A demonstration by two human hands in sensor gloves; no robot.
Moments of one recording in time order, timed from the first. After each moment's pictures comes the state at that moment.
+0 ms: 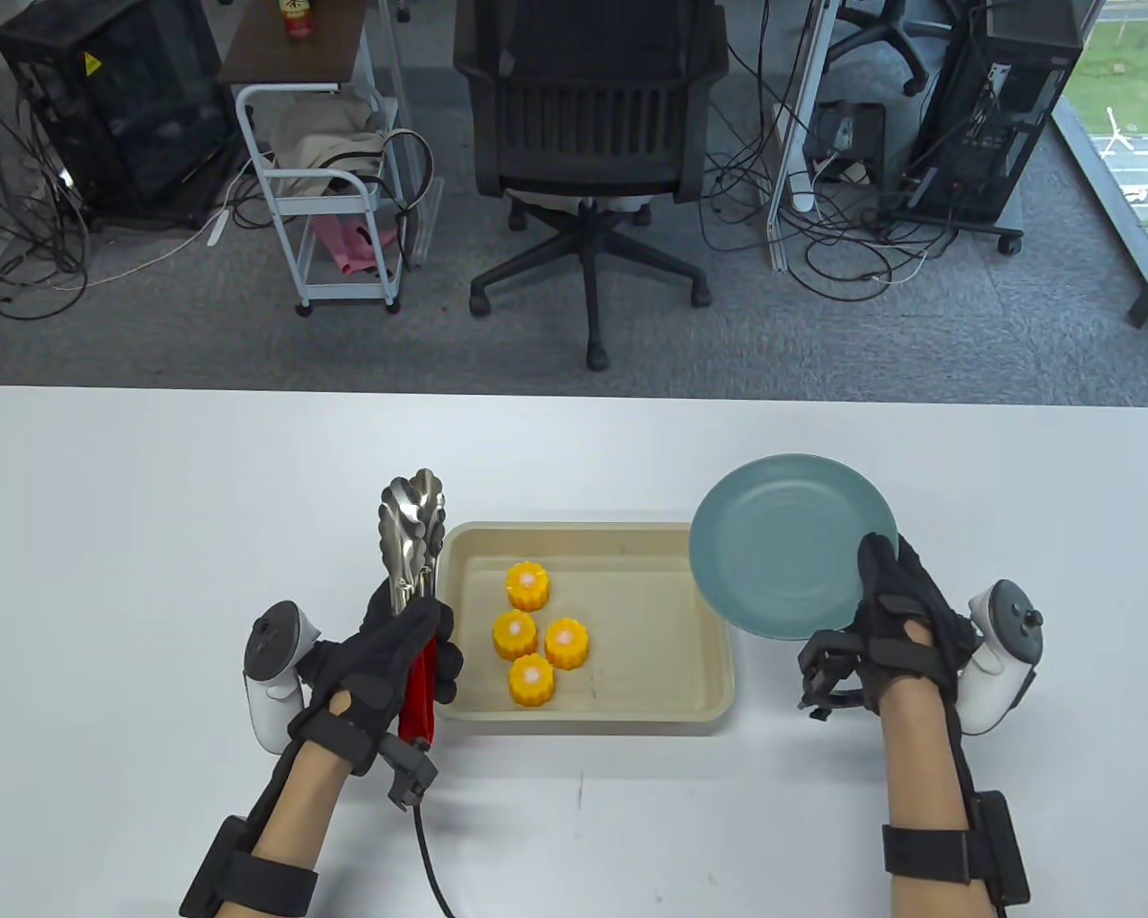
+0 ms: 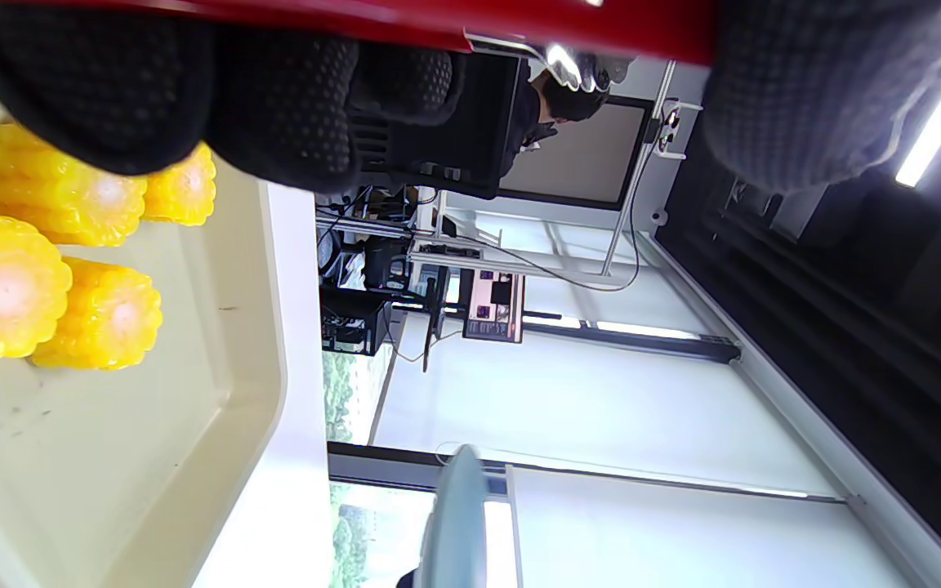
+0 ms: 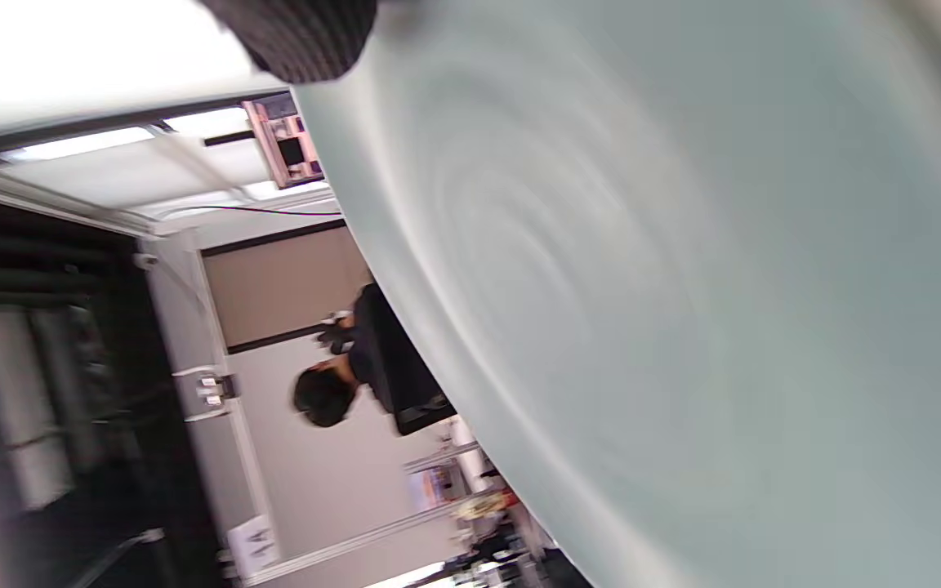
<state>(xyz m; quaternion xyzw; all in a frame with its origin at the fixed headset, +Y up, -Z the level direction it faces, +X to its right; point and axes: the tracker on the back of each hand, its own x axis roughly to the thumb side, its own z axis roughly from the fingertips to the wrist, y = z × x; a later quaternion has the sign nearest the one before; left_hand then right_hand) -0.226 -0.744 -0.311 -0.11 -0.09 0.74 0.66 0.258 -0.700 -0.326 -0.16 -0.02 0.59 0.79</state>
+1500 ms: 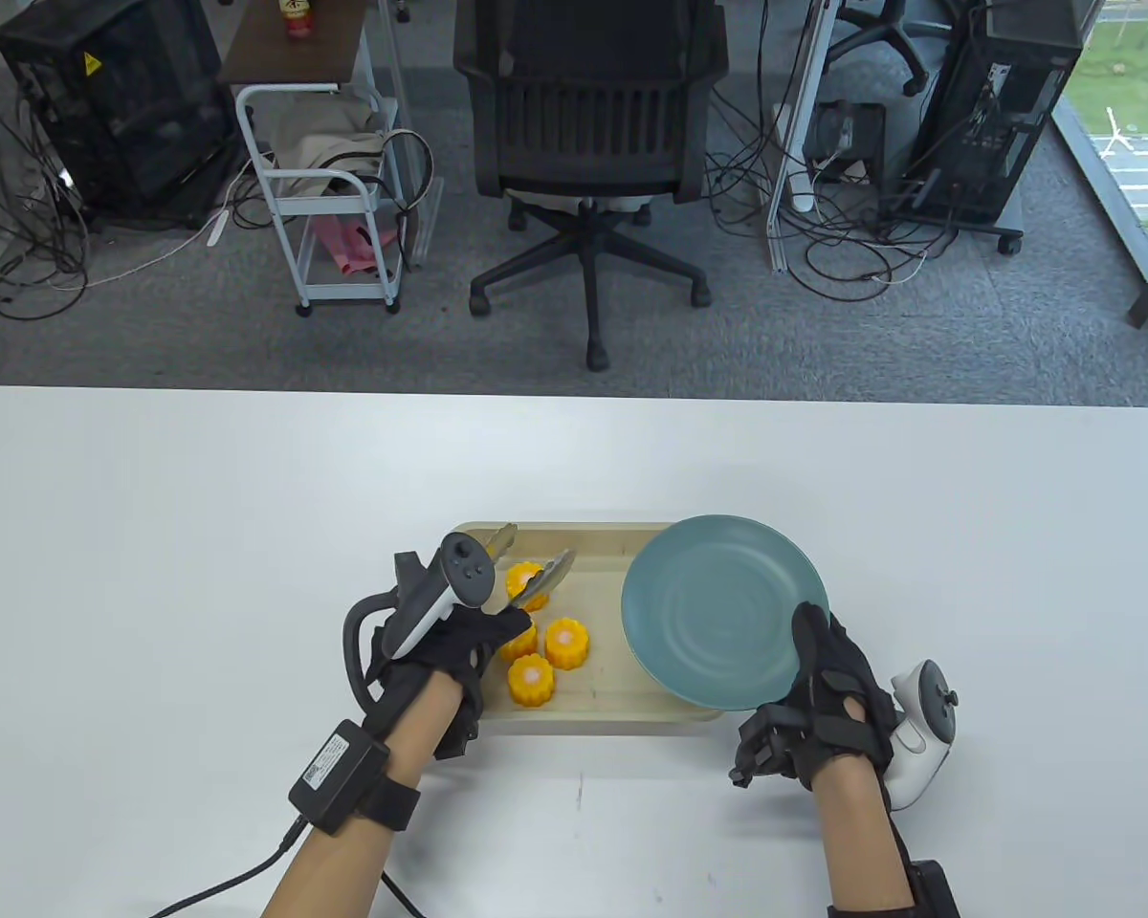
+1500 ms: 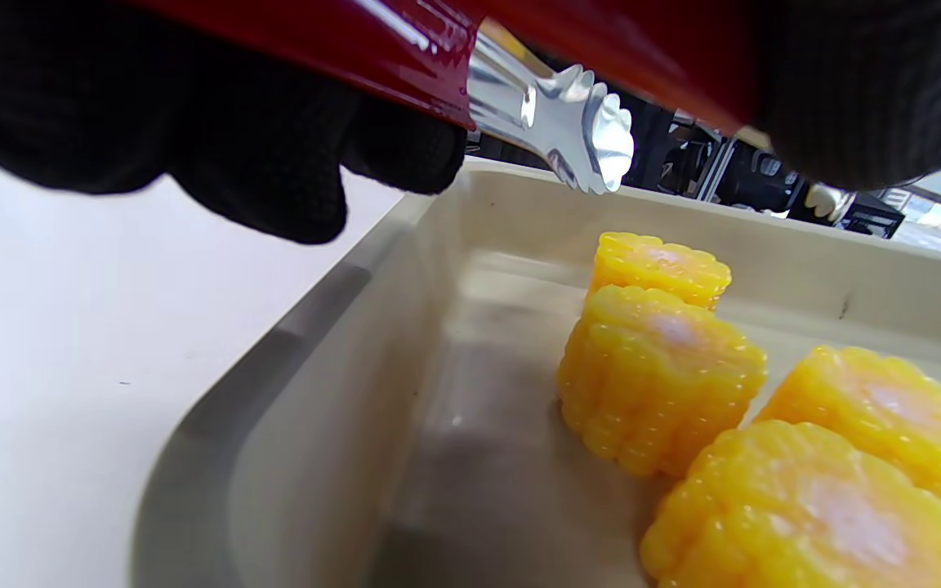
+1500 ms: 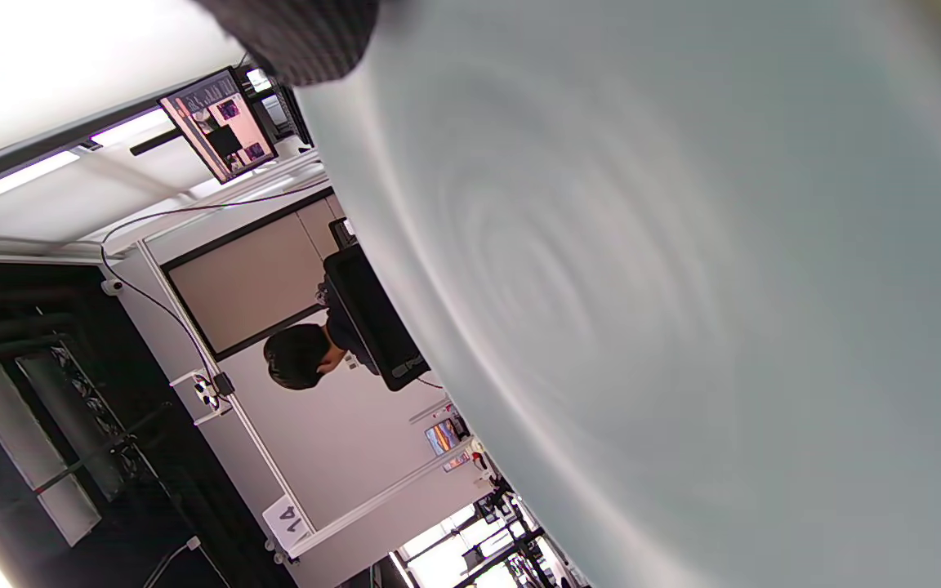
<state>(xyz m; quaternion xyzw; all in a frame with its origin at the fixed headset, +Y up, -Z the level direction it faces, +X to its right) -0.156 -0.731 -0.371 -0.15 0.08 0.08 0.98 0.222 -0.749 -0.293 -0.17 0.05 0.52 0.84</state>
